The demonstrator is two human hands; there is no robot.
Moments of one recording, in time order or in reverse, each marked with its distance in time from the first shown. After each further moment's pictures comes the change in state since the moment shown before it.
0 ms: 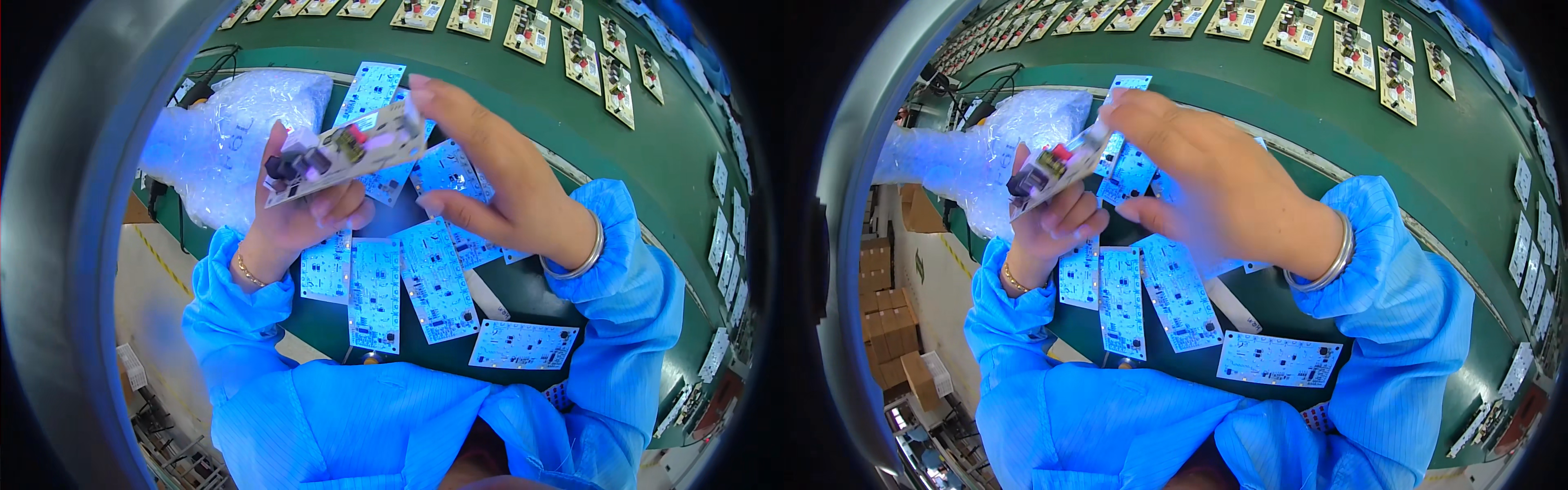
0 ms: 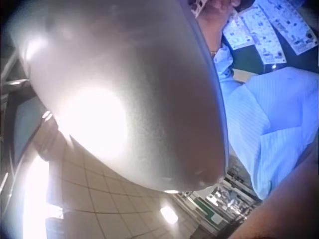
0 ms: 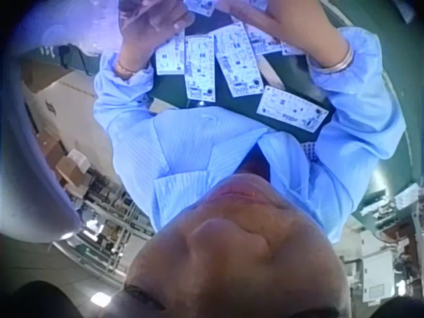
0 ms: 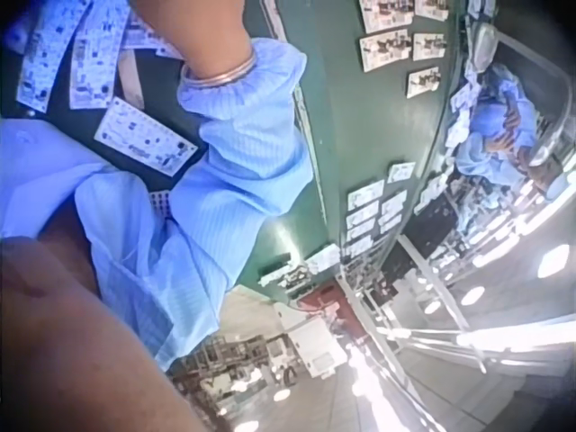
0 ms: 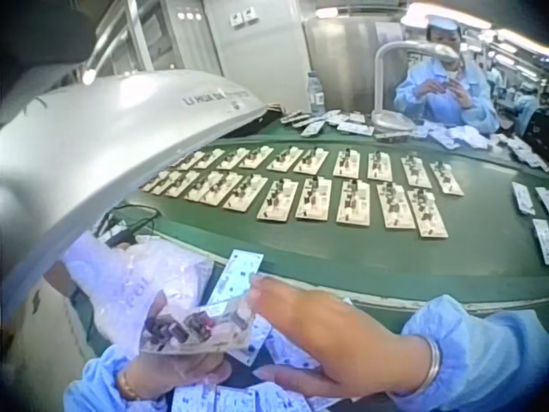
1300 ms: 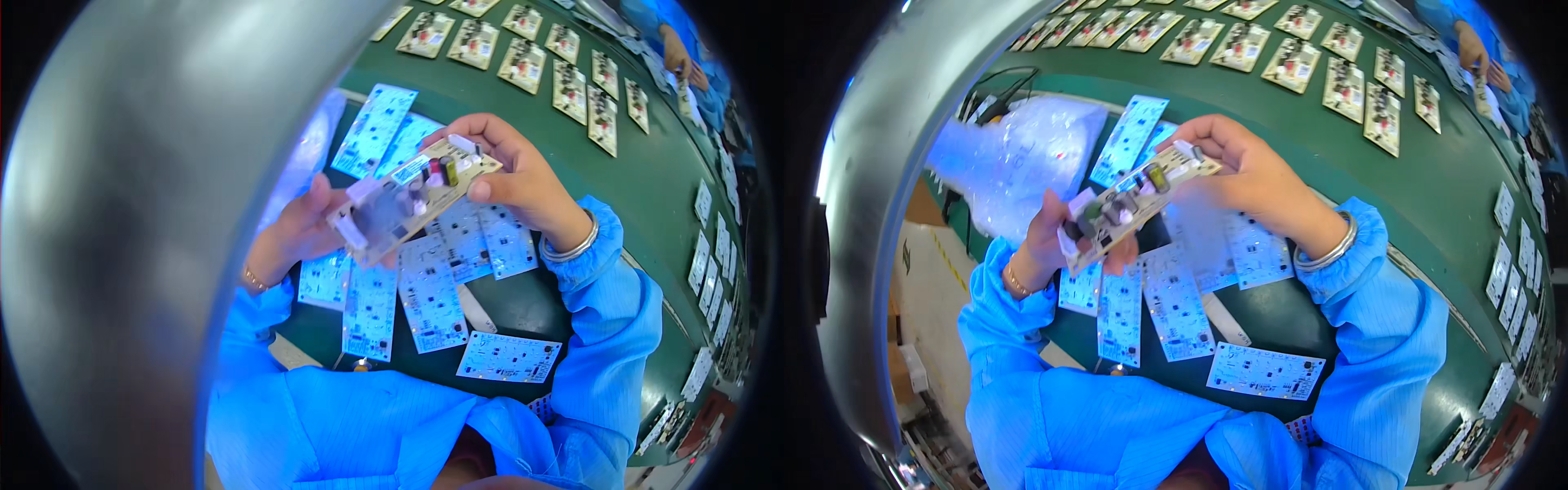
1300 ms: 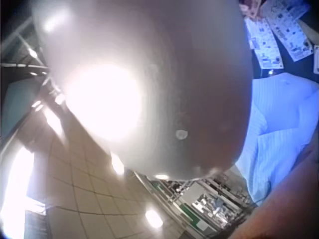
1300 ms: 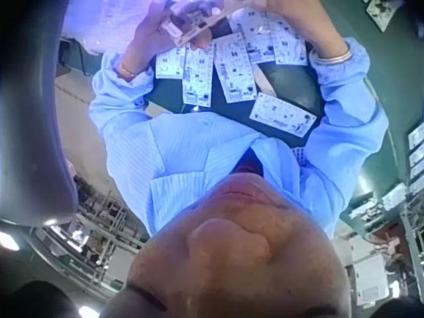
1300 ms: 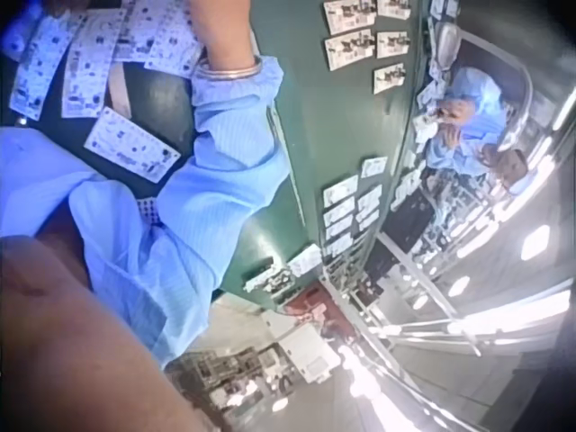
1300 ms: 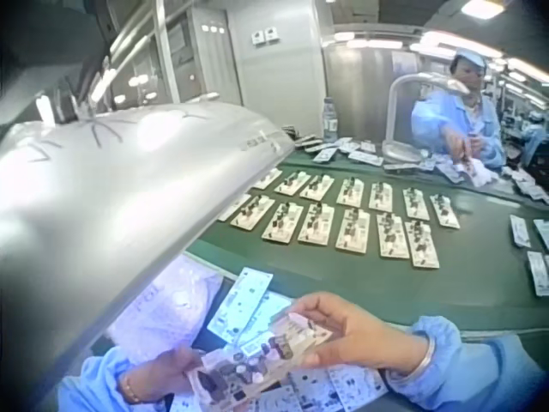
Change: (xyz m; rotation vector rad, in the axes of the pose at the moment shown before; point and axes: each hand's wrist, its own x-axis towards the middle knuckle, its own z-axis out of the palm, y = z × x) left_hand -0.007 -0.004 0.003 0.721 -0.011 -0.127; right_hand 0.002 0.018 -0.012 1.004 -0.021 0.553
